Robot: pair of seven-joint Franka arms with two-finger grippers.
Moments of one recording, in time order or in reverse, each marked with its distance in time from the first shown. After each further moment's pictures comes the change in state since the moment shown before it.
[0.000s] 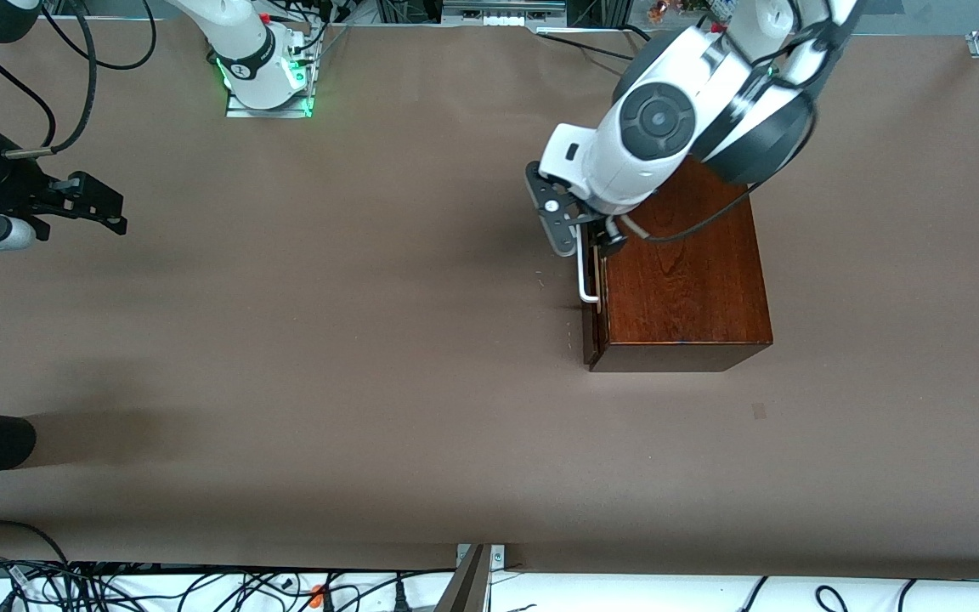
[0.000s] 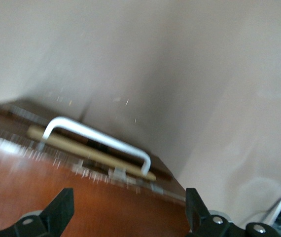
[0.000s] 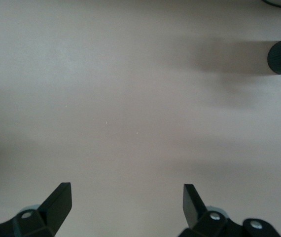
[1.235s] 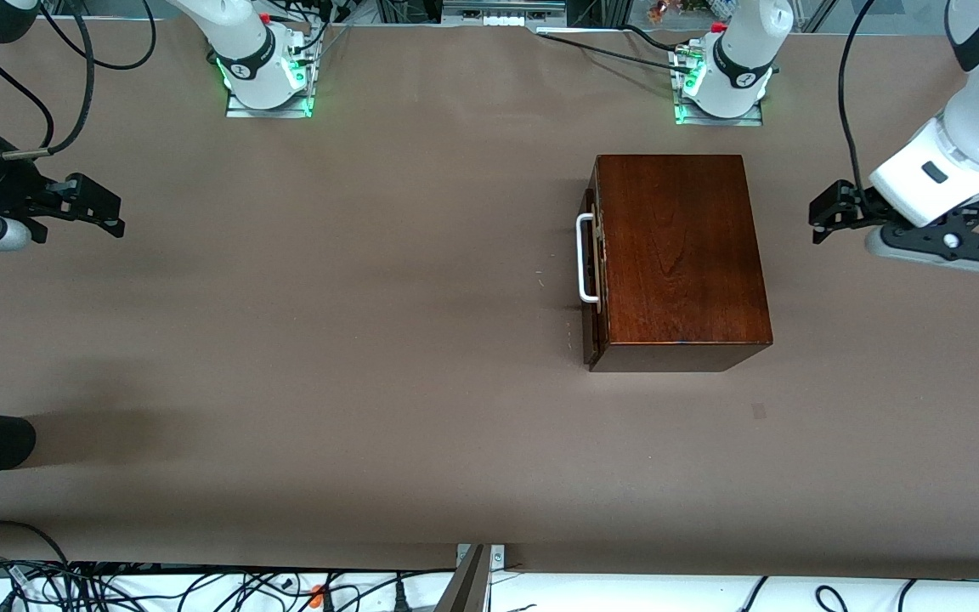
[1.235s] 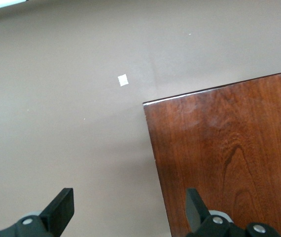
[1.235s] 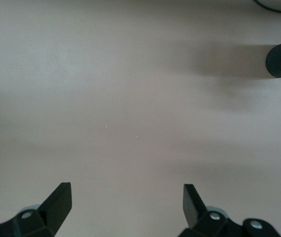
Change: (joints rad) left arm 0.134 -0.262 0.354 -0.059 0.129 0.023 -0.387; right arm 0.000 0.000 -0.001 0.001 0.001 0.015 0.000
